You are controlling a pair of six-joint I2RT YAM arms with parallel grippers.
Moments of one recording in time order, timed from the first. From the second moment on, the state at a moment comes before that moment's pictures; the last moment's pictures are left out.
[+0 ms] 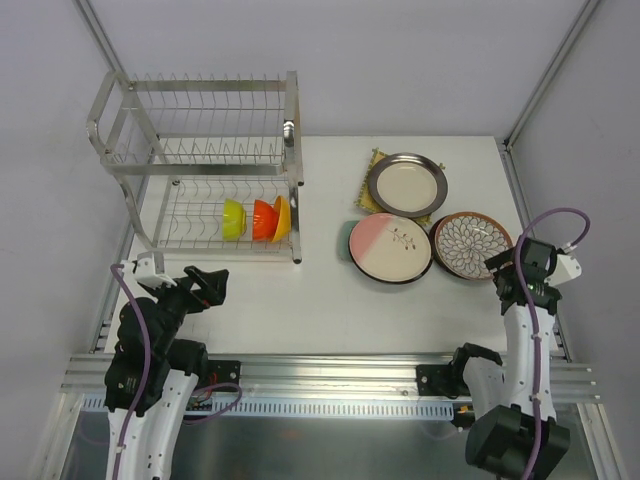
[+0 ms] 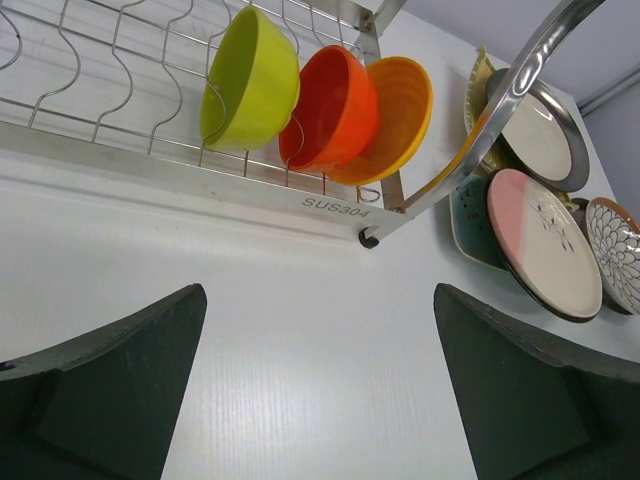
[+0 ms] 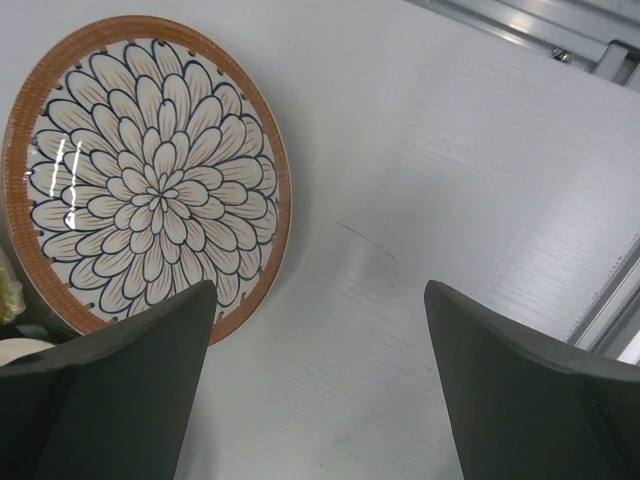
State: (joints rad) left arm -0.13 0.00 0.54 -0.74 0.04 -0.49; right arm -0.28 0.76 0.66 -0.74 0.38 0.74
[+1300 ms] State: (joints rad) left arm -0.18 0.00 0.54 -0.74 0.04 -0.49; right arm -0.57 1.06 0.50 -0.22 -0.15 0.75
